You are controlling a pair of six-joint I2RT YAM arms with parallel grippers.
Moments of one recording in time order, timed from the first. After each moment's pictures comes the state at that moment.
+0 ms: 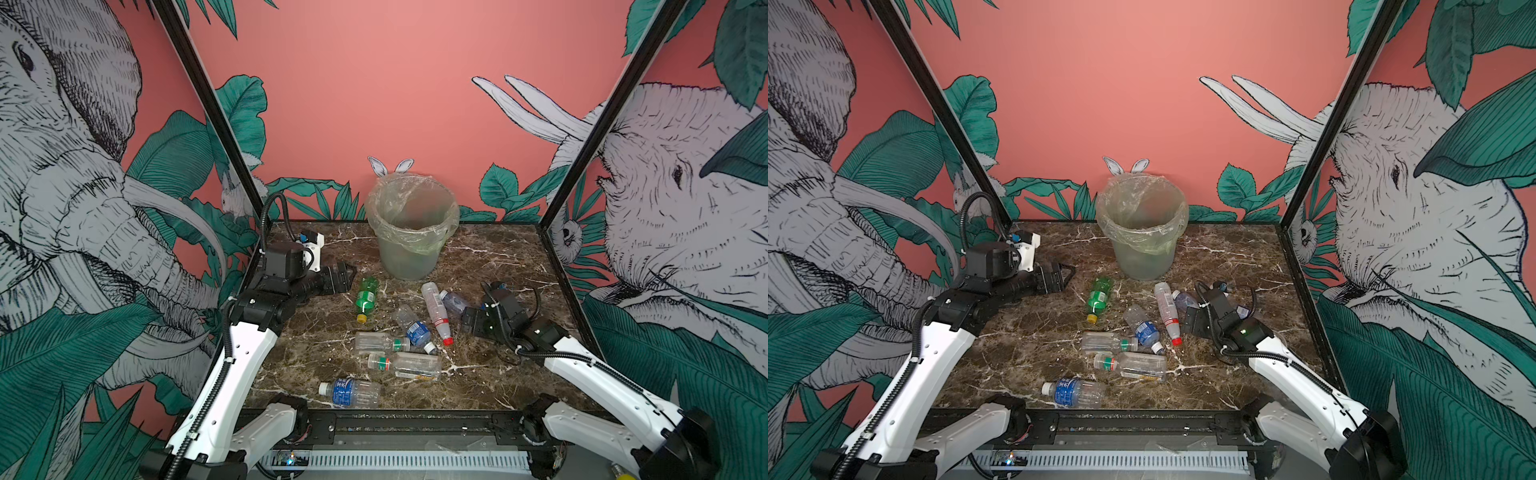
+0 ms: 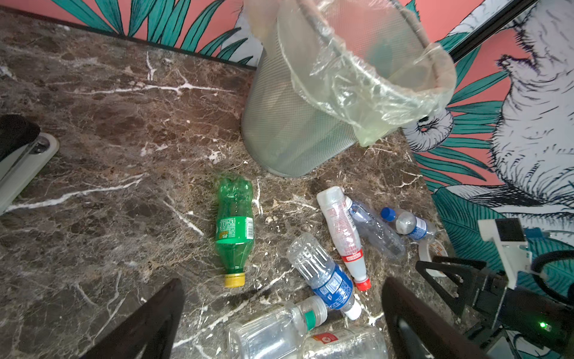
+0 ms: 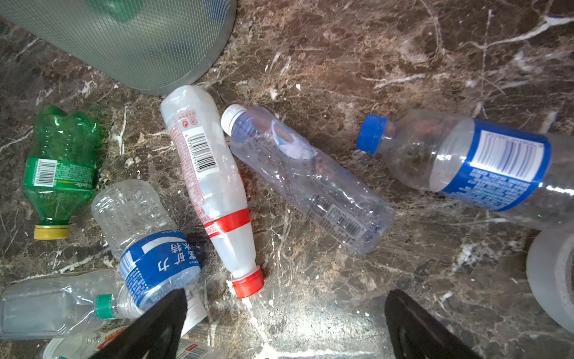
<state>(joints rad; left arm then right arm) -0.25 1.01 1.12 -0.73 0.30 -0.34 0.60 1.01 0.73 -0.65 0.18 0.68</state>
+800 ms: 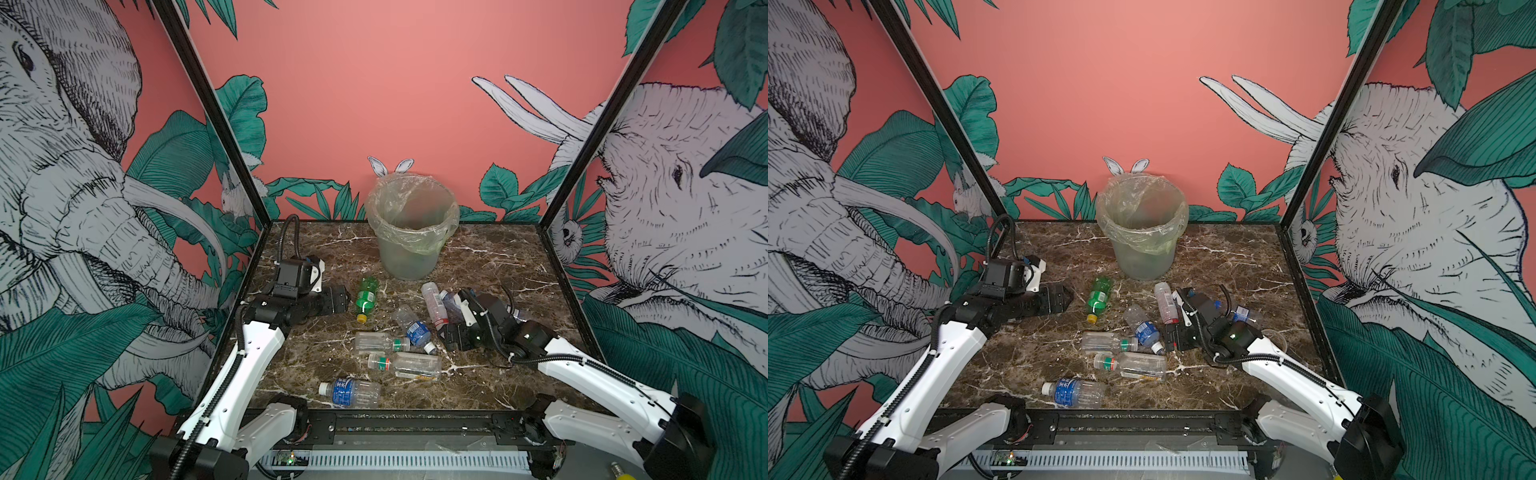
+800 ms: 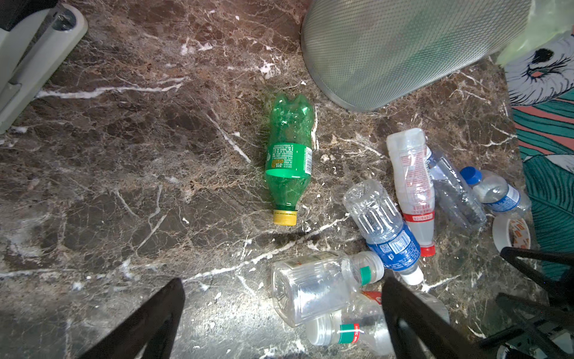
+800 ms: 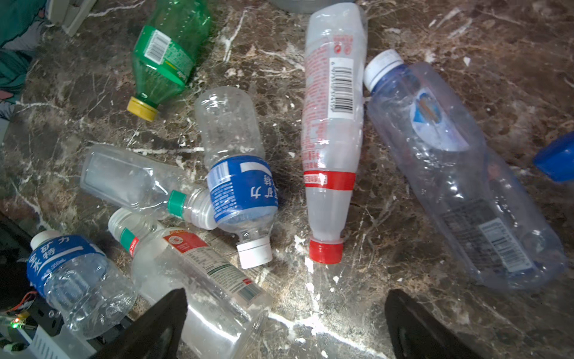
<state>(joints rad) -0.24 1.02 0.98 -0.84 0.22 -0.32 0.77 1.03 0.72 -0.57 -0.01 0.44</state>
